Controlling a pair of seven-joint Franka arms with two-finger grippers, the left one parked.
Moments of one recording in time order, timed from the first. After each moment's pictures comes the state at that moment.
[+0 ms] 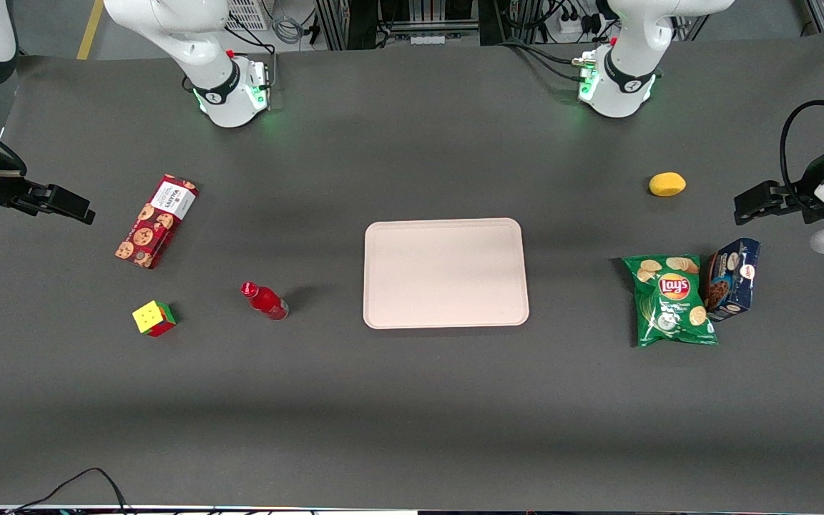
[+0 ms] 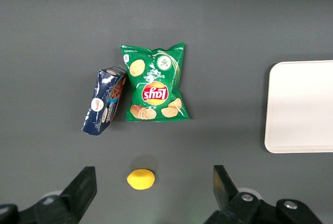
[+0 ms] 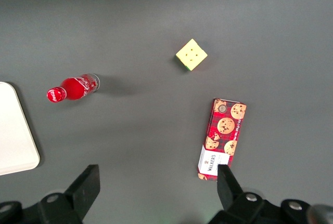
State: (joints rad) arm -0.12 -0.02 0.09 -1.68 -0.02 1.59 0.17
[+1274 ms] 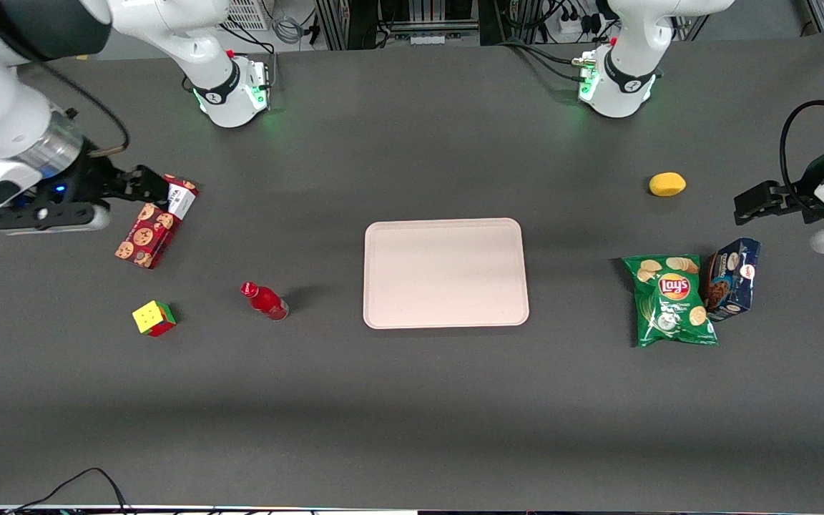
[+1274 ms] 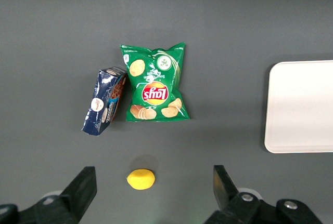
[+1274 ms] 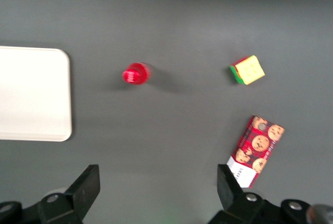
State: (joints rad) arm 0.14 0.00 0.08 -1.63 -0.02 1.59 0.17
